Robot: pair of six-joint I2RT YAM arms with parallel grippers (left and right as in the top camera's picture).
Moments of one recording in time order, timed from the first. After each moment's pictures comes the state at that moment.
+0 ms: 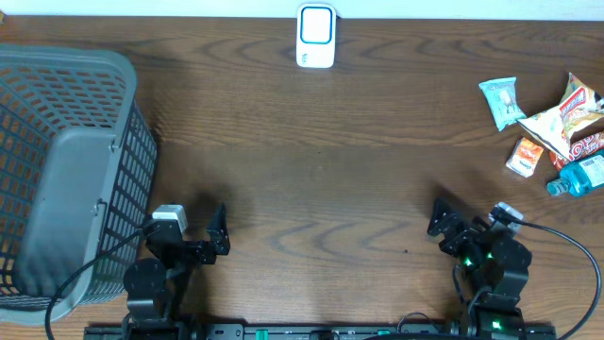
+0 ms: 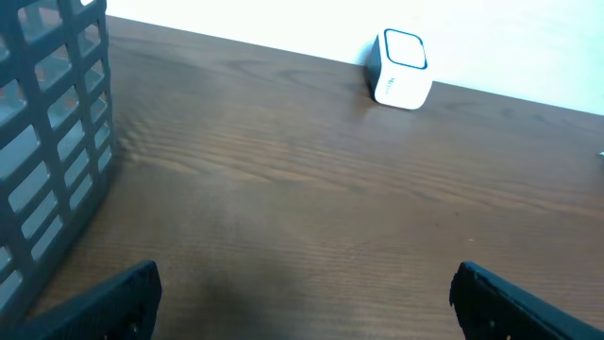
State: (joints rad) left arm 0.01 0.03 0.11 -0.37 0.18 -0.20; right arm -0.15 0.34 0.06 -0.20 -0.16 0.53
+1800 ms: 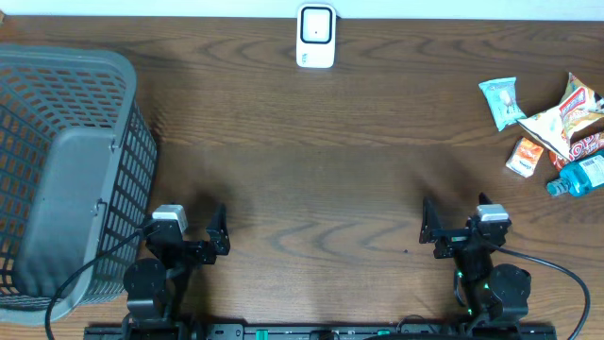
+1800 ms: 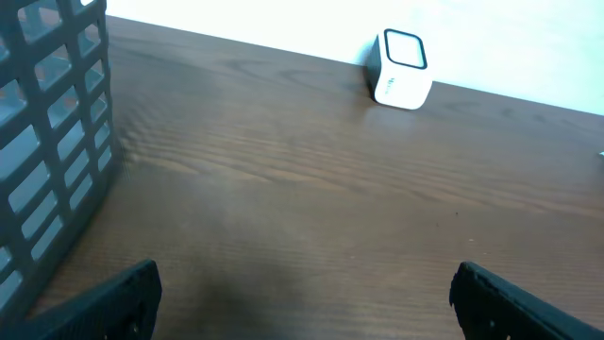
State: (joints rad) left arm 0.01 0.03 0.11 -0.37 0.18 -0.20; right arm 0.03 0.01 0.06 -0.20 -0.07 0.06
